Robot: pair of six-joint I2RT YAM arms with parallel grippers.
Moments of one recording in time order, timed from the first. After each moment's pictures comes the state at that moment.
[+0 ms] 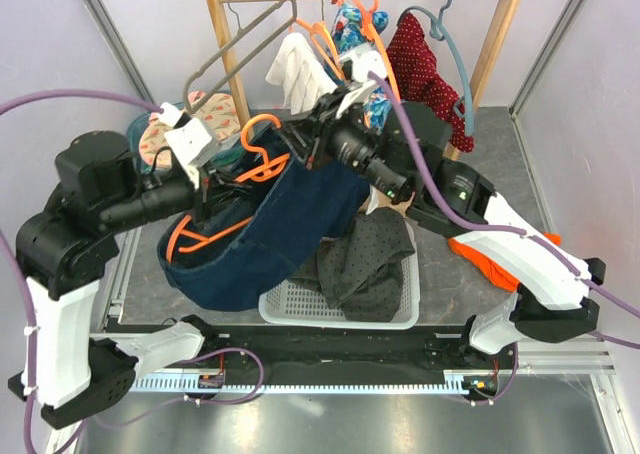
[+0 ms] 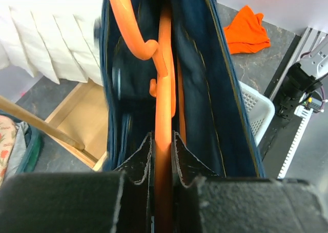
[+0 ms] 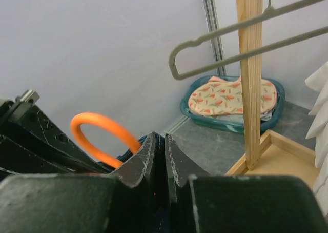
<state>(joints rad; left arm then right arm) -0.54 1.08 1.95 -1.17 0.40 0.19 1.10 1.50 2.02 -0.36 0.24 0.32</state>
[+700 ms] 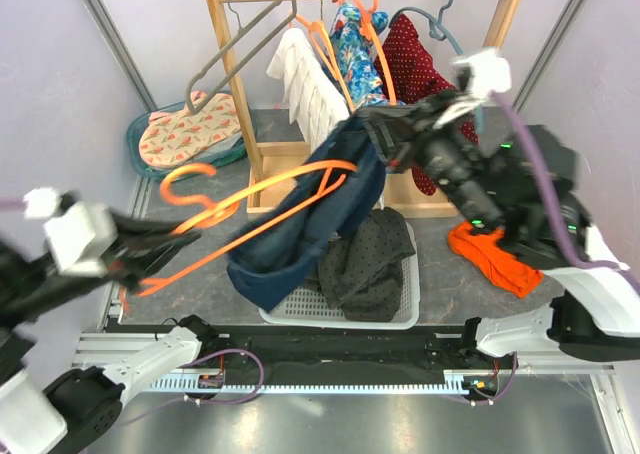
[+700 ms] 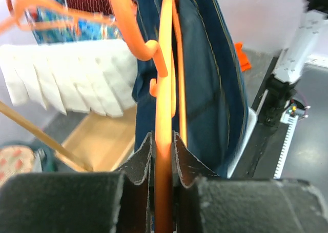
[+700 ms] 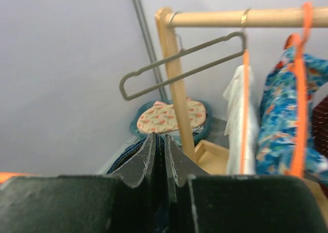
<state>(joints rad) -0.55 0.92 2.05 -1.23 0.47 0.21 1.19 1.30 1.99 -0.47 0.53 0.14</state>
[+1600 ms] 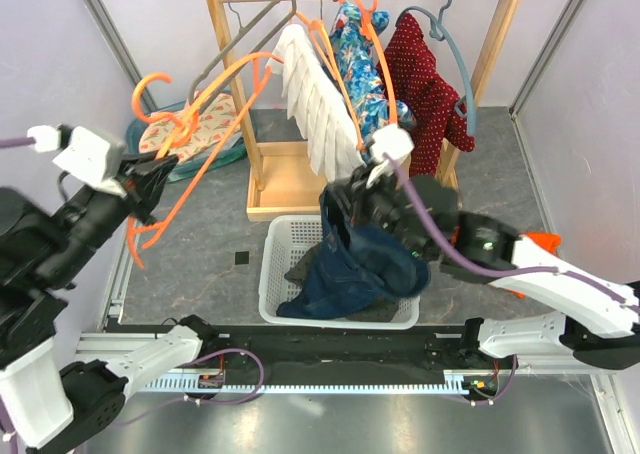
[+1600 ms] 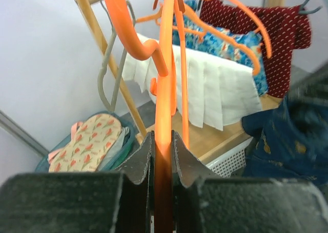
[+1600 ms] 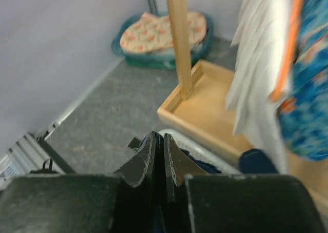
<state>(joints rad) -0.54 0.92 2.01 -1.03 -0.02 0.20 1.19 1.17 1.53 -0.44 0.52 0.26</state>
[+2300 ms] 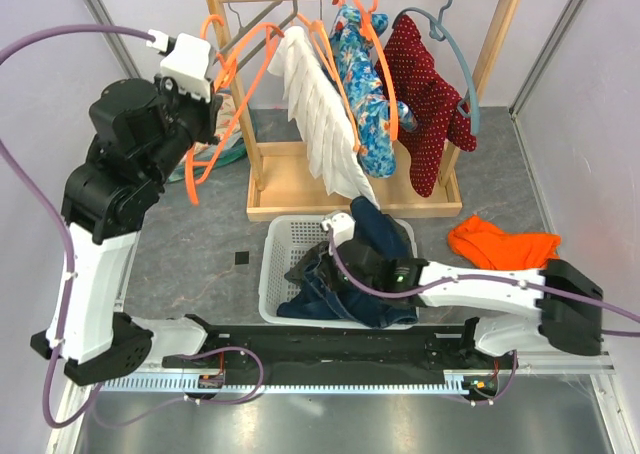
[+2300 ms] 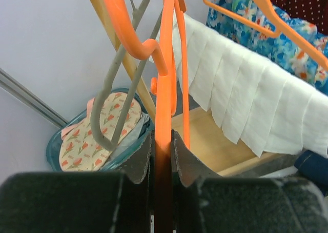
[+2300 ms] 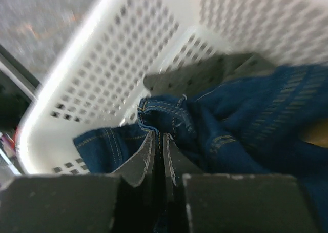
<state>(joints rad) -0.53 1.26 2.04 -0.90 -0.26 0.16 1.20 1.30 0.81 -0.08 0.31 0.57</state>
